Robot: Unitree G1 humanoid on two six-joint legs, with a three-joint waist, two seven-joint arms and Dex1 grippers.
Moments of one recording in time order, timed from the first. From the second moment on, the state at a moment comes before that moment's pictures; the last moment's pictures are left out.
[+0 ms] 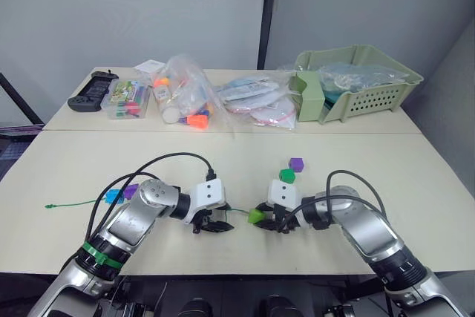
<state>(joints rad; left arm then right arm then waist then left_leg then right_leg) -0.47 0.63 -0.37 -0.07 -0.11 0.41 -1.12 -0.44 -0.58 0.38 -0.21 0.06 0.57 1.06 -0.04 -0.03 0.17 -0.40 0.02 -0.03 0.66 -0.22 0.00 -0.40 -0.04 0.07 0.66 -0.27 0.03</state>
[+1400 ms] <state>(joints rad) -0.57 0.50 -0.44 -0.01 -0.06 0.40 -1.15 -0.43 -0.61 0.38 -0.26 0.06 0.61 1.04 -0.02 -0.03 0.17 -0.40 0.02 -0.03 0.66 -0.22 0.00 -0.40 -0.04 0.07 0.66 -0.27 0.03</state>
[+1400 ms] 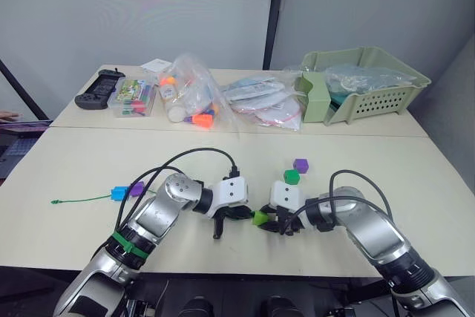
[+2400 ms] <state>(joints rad) -0.69 0.47 -0.57 0.03 0.03 0.40 -1.21 -0.29 -0.74 0.20 -0.41 0.18 0.72 0.97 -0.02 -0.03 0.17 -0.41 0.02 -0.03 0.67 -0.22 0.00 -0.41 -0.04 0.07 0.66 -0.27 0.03</state>
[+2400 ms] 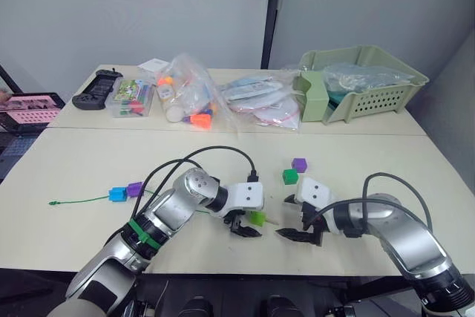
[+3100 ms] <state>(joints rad) -0.71 0.46 -0.59 0.07 0.06 0.33 -1.23 -0.28 -0.73 0.24 -0.42 0.22 0.72 0.93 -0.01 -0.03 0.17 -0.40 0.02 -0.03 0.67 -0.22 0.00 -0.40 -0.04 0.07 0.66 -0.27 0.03</state>
